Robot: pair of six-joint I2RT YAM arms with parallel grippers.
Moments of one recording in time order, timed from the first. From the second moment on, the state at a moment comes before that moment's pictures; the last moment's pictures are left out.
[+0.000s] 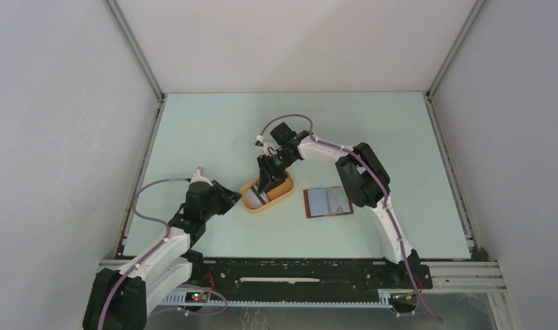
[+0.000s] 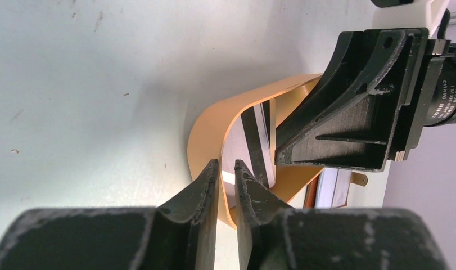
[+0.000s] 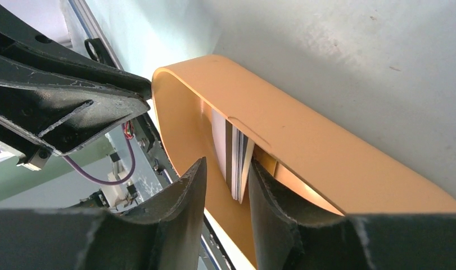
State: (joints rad) left arm -0.28 0.86 0.20 0.09 0.08 -0.94; right arm 0.70 2.33 1.79 -0.61 -0.82 0.32
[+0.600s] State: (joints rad) left arm -0.28 0.85 0.20 0.09 0.08 -0.94; right arm 0.69 2.33 1.78 -0.57 -0.89 0.36
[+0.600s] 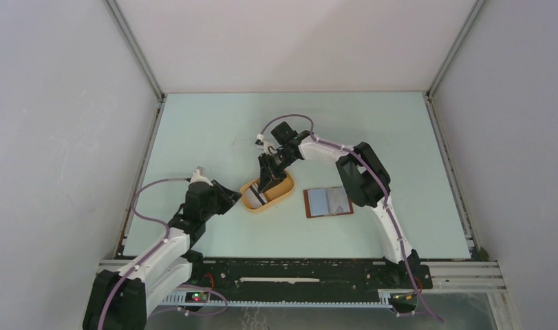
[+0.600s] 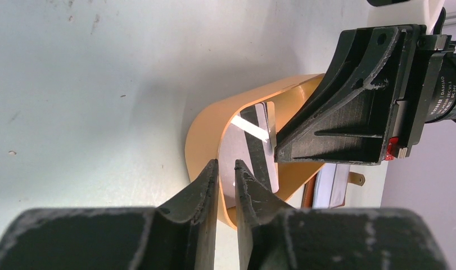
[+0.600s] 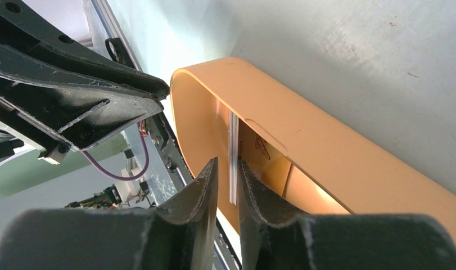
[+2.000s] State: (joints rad) left arm -0.30 0.85 0.20 0.11 0.11 -0.94; right arm 0.73 2.39 1.84 -0.59 -0.90 0.35
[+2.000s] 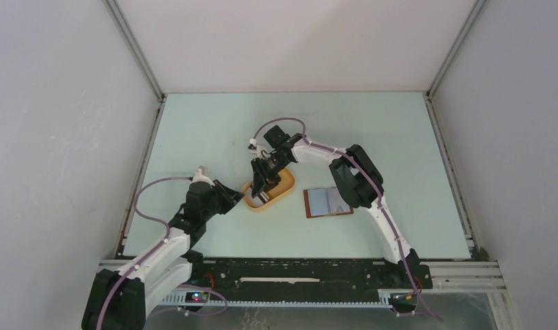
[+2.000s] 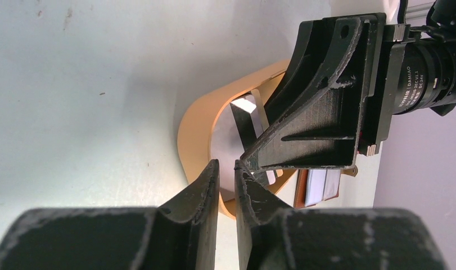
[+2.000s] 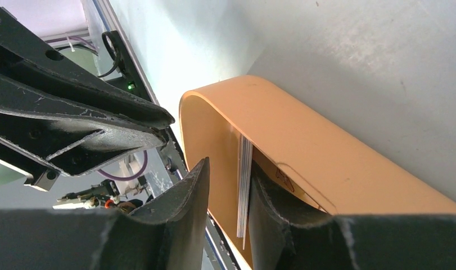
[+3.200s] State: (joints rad) left arm -0.30 0.84 0.20 0.10 0.11 -0.94; right arm 0.66 2.35 1.77 -0.59 -0.93 0.35
